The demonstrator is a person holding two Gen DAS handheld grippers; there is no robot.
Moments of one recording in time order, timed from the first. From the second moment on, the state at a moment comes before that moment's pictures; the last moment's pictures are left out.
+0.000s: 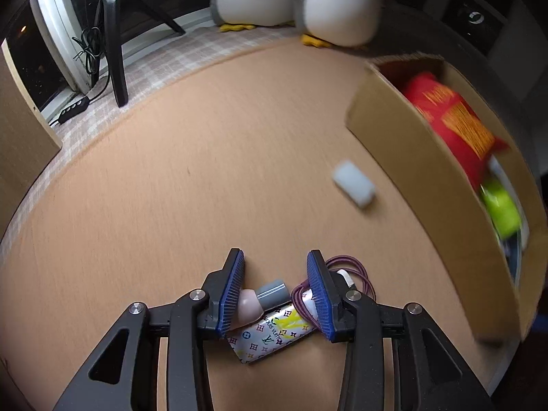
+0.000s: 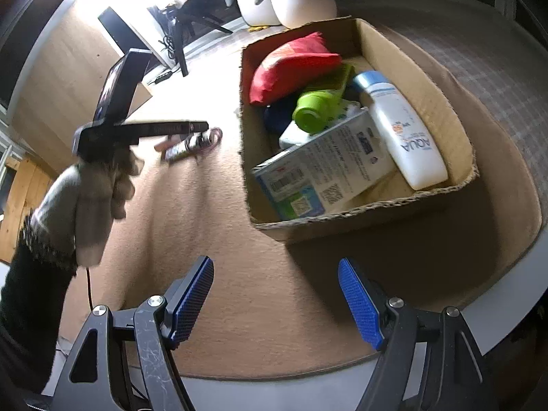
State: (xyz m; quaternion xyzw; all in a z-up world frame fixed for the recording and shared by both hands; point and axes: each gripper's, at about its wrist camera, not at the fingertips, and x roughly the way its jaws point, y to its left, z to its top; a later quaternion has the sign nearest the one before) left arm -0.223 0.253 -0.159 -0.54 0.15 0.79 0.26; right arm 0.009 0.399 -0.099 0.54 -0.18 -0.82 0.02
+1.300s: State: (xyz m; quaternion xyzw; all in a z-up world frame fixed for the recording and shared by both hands) left arm -0.138 0.194 -0.147 -0.55 0.16 0.77 0.28; right arm 0.003 0.334 -0.094 0.54 -0.16 -0.82 0.07
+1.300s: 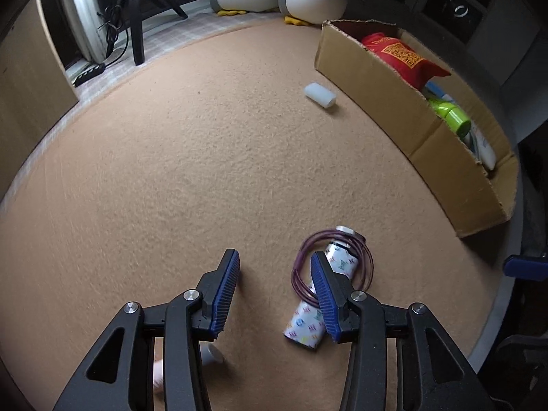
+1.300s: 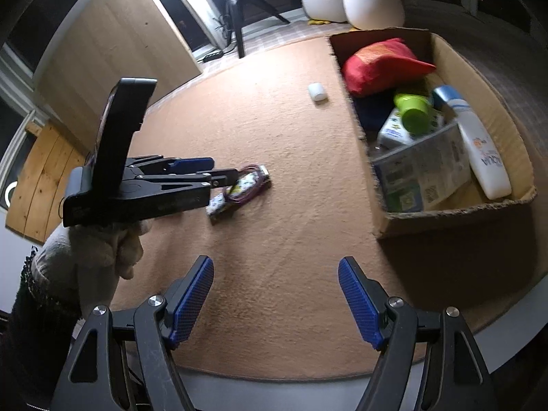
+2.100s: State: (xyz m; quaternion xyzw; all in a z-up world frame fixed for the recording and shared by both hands) left arm -0.141 0.086 -0.122 -0.54 0.03 0.81 0.23; right arm -0.022 0.316 -0.095 0.54 -0.15 -0.82 0.10
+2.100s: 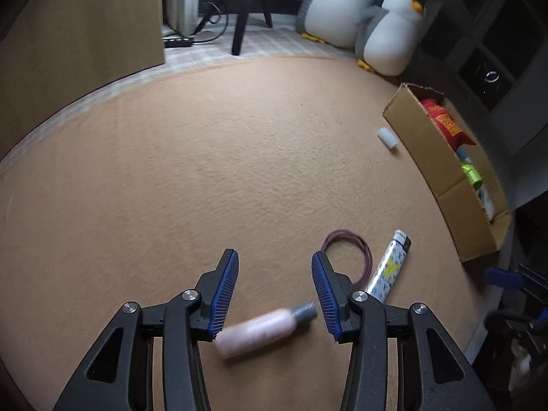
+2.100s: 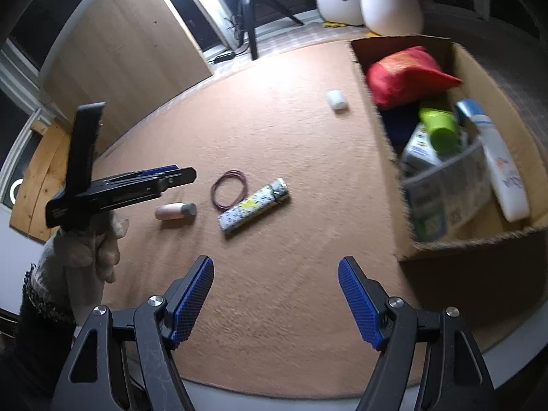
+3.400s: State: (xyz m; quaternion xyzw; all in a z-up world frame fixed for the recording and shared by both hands) left arm -0.115 0.083 -0.156 -0.53 0.14 0.81 0.20; right arm -0.149 0.233 -0.150 0.61 0.06 -0.77 0.17
